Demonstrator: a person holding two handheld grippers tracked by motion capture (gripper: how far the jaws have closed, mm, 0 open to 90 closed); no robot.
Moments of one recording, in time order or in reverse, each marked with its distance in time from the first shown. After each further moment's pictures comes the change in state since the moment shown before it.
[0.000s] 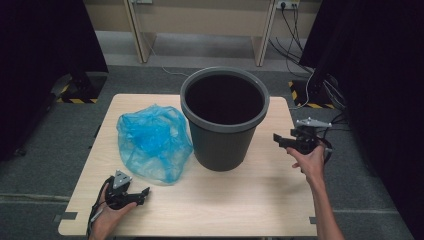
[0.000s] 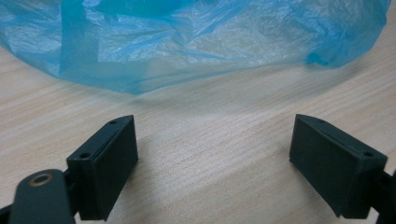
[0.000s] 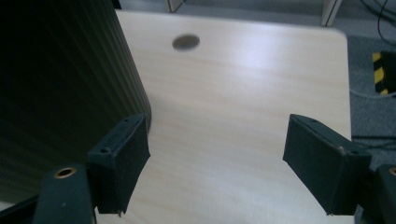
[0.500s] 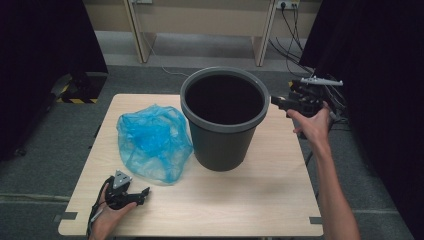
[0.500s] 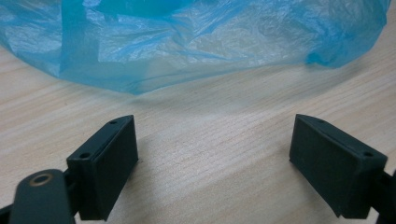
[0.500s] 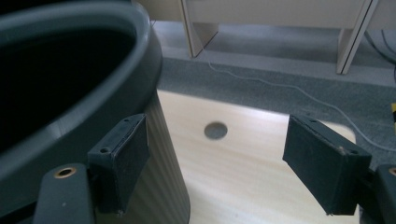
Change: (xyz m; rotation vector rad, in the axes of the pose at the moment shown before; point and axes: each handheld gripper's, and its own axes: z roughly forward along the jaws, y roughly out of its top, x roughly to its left) left arm 0.000 0.000 0.000 0.000 0.001 -0.002; right arm 0.024 0.117 -0.034 -0.125 0.078 0.003
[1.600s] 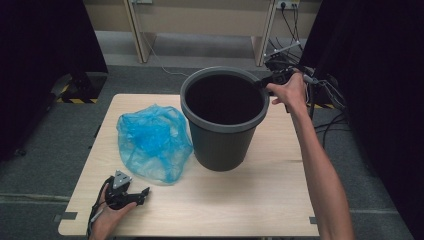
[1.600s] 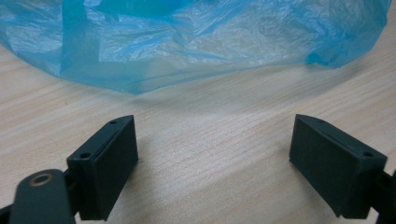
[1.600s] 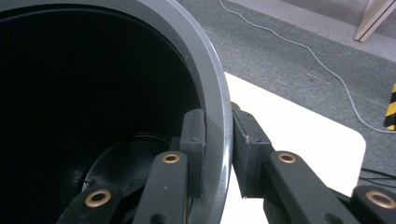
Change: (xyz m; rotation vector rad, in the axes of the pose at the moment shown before) left arm 0.000 0.000 0.000 -0.001 0.001 -0.001; right arm 0.049 0.076 0.056 0.330 -0.007 -0.169
